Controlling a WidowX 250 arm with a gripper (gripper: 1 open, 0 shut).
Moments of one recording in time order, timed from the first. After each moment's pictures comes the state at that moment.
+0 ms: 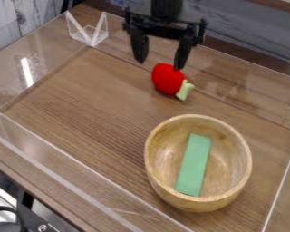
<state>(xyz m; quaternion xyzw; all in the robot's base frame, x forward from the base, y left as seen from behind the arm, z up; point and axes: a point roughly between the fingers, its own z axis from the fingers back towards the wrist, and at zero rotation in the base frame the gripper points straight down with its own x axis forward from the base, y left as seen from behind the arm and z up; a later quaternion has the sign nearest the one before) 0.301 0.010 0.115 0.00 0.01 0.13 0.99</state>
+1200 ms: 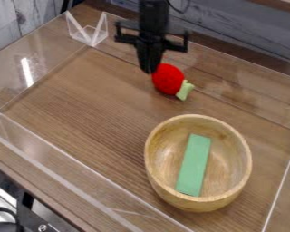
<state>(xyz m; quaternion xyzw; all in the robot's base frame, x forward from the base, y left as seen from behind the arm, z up) 0.310 0.059 0.103 -0.01 -0.02 0.17 0.99</state>
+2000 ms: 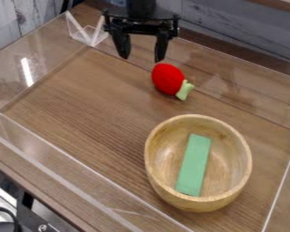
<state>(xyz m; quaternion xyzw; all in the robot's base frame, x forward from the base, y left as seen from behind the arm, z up) 0.320 0.052 0.100 -0.02 -0.04 0.18 0.98</state>
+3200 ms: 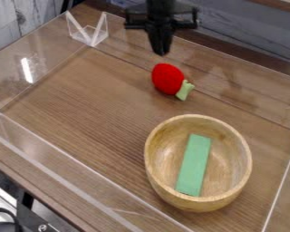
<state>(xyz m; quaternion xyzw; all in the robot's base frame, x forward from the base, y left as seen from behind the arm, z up) 0.342 0.059 0.107 -0.05 -0.05 0.21 0.97</state>
